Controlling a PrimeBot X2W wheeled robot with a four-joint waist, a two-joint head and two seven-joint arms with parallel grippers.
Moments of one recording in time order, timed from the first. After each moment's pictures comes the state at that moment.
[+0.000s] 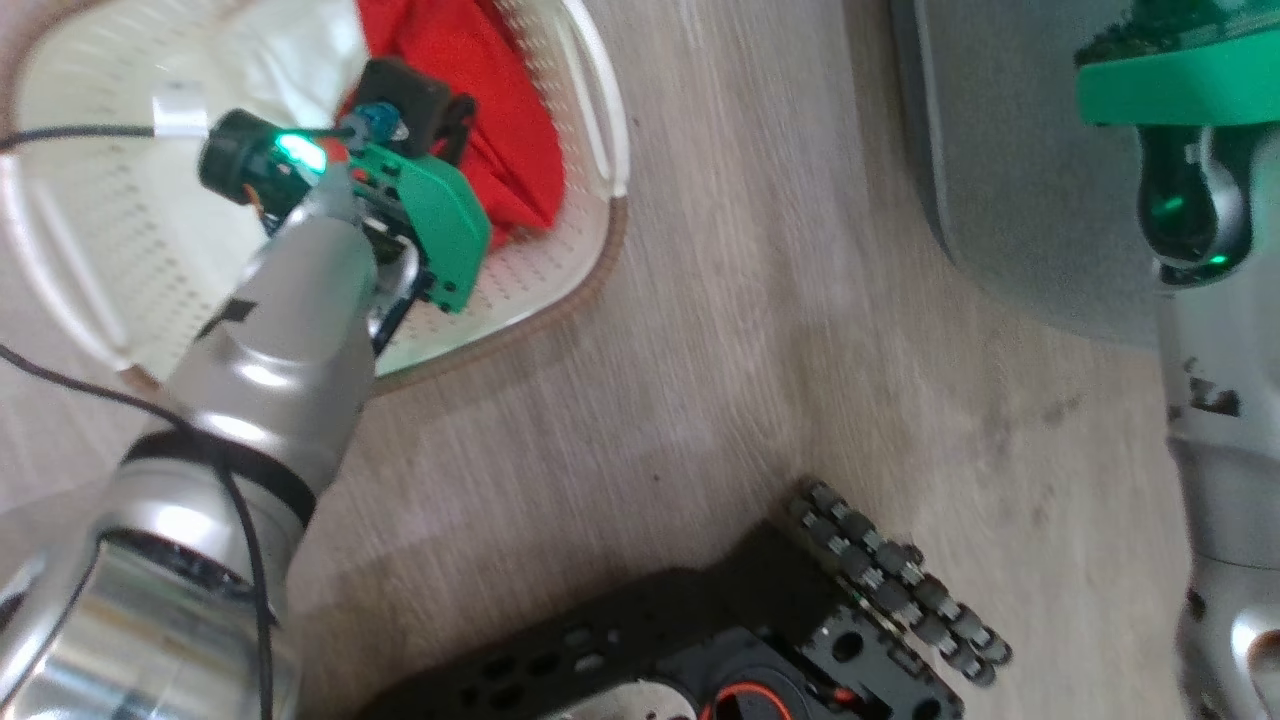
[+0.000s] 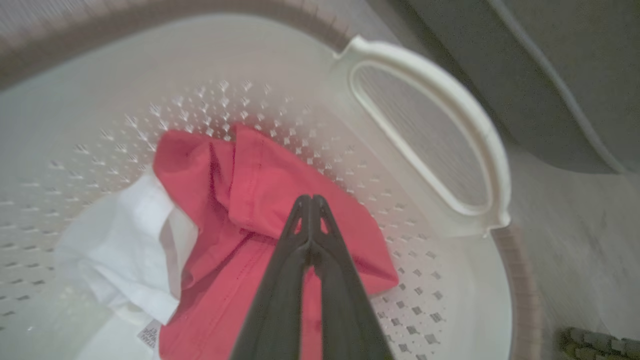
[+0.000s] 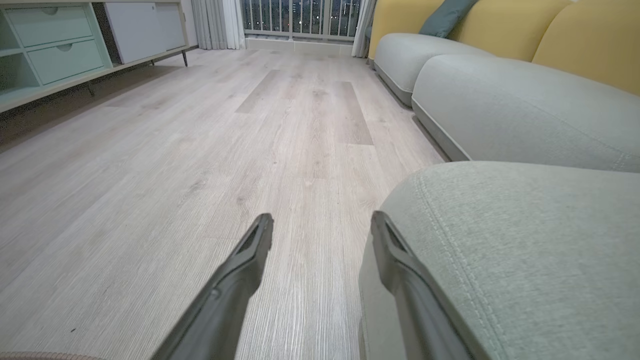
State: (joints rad) left arm -1.11 0.06 -0.74 1.19 -0.40 -0.13 -0.25; right arm -0.82 -0.18 0.09 0.17 0.34 0.13 -0.26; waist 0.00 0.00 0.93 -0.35
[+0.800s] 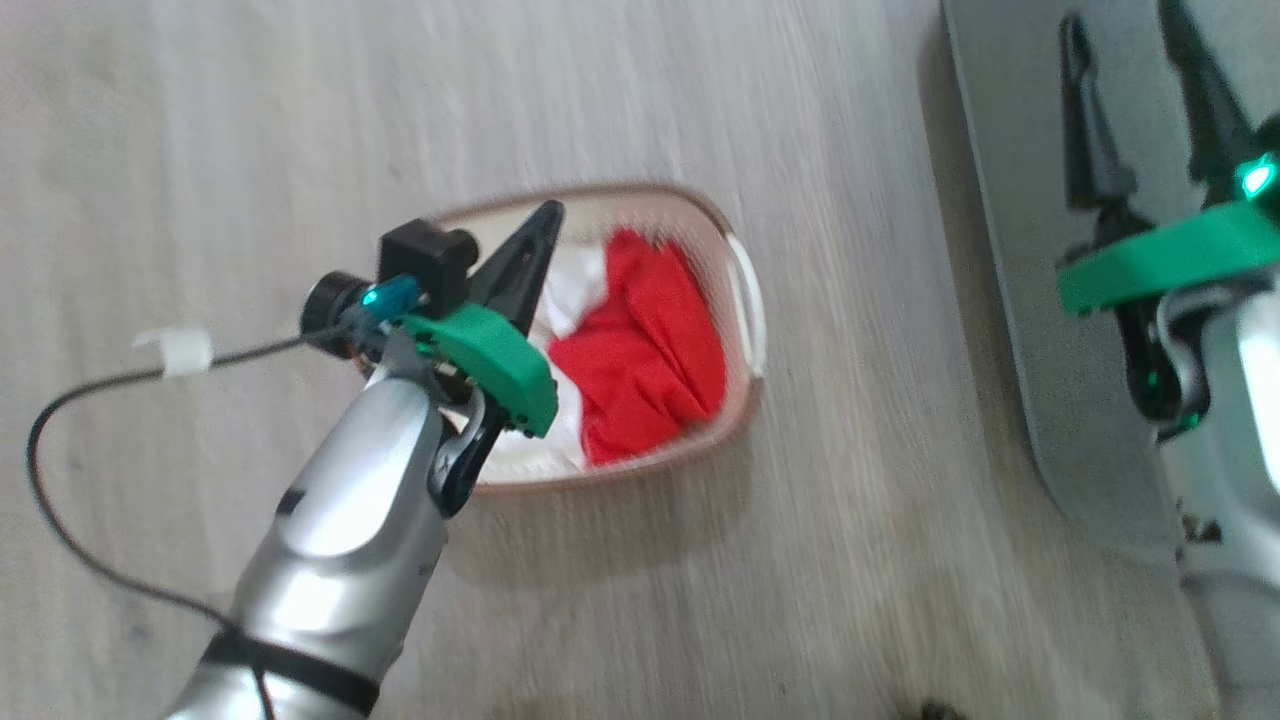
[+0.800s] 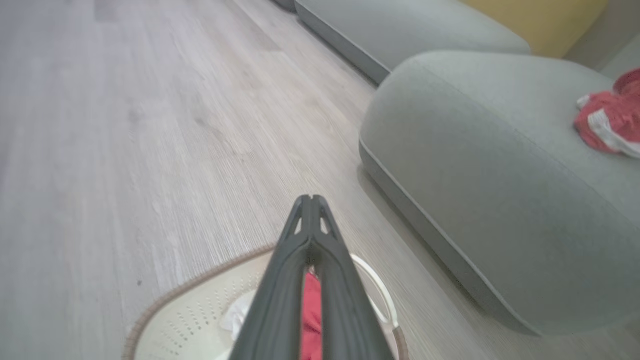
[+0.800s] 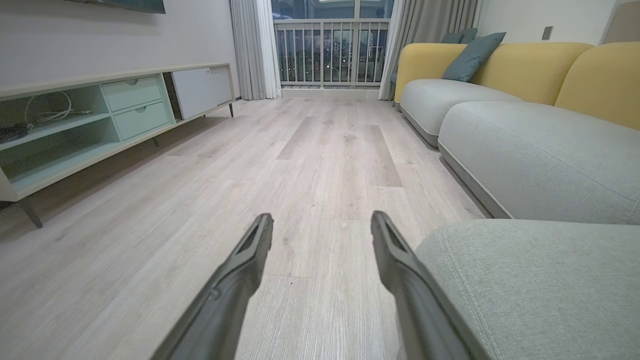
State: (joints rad) left arm -0.67 0.04 -0.46 0.65 -0.37 -0.11 -0.25; right arm -0.59 -0.26 0.10 0.31 0.33 0.13 -0.26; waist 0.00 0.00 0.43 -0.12
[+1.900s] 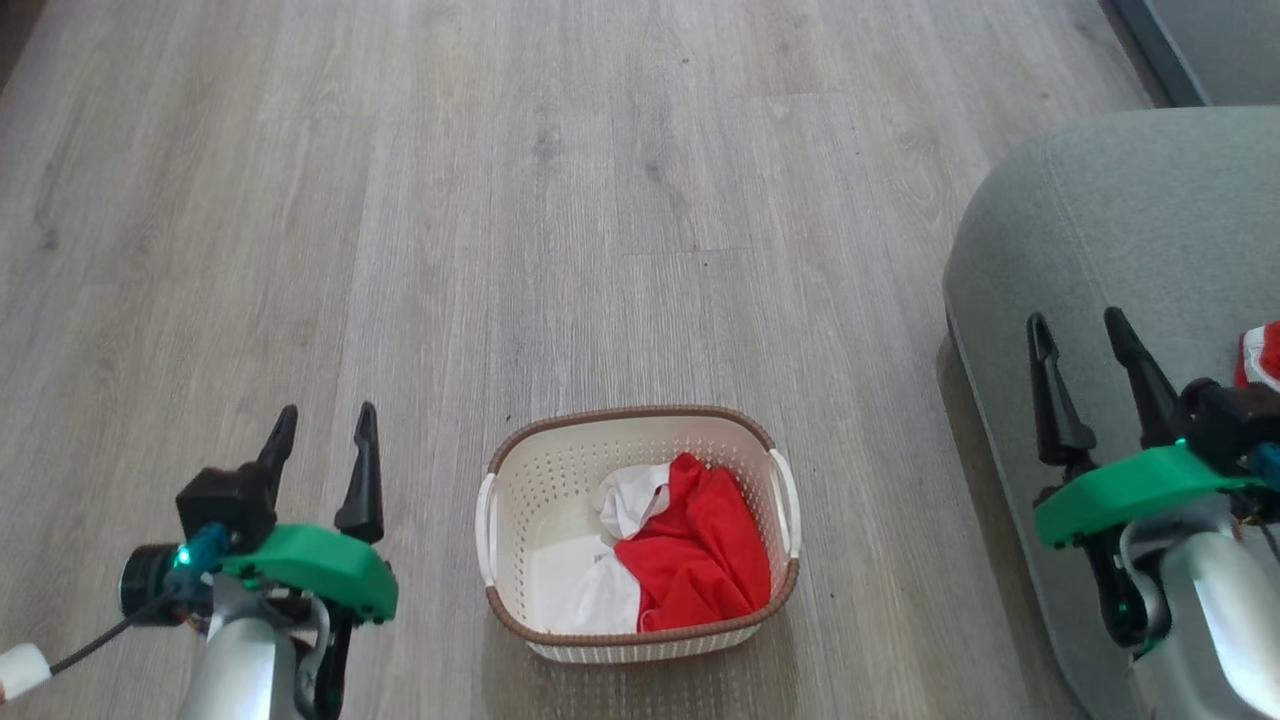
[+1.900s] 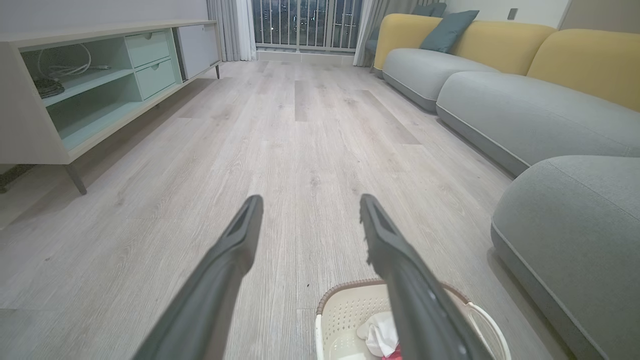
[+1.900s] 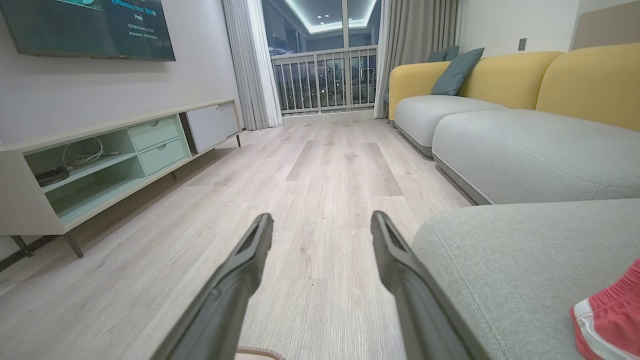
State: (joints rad) left arm -0.17 0.04 0.02 0.38 -0.15 -0.07 -0.25; right arm -0.23 -0.21 0.02 0.35 0.33 0.13 -0.26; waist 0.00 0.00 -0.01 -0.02
